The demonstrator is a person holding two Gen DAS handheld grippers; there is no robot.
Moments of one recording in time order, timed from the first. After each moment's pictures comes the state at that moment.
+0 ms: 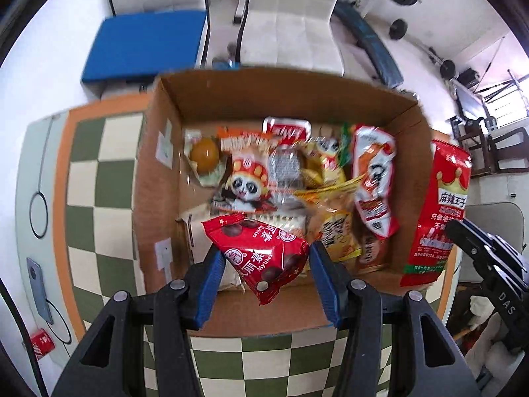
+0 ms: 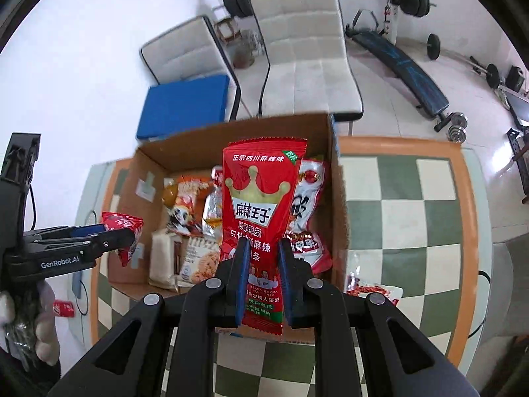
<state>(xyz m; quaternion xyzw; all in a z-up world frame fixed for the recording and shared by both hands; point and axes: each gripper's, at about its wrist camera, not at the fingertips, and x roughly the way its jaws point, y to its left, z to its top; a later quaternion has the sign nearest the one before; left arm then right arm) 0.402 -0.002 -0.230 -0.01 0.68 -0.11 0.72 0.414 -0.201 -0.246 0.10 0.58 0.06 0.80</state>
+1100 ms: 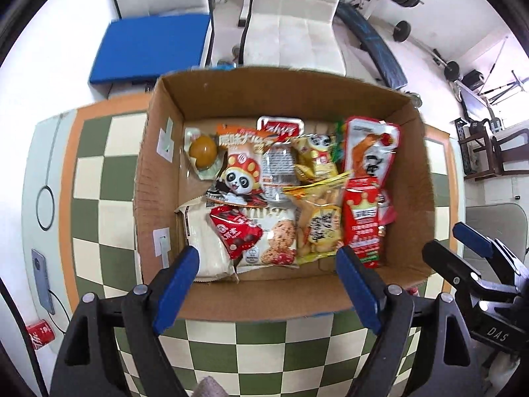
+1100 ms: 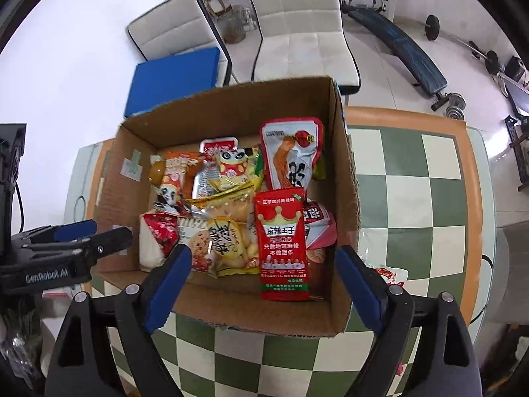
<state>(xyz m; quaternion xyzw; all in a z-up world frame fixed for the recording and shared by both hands) 0.377 -0.019 -0.196 0.00 0.66 -0.10 0.75 0.413 -0.193 -0.264 0.10 0.62 0.05 0.78</state>
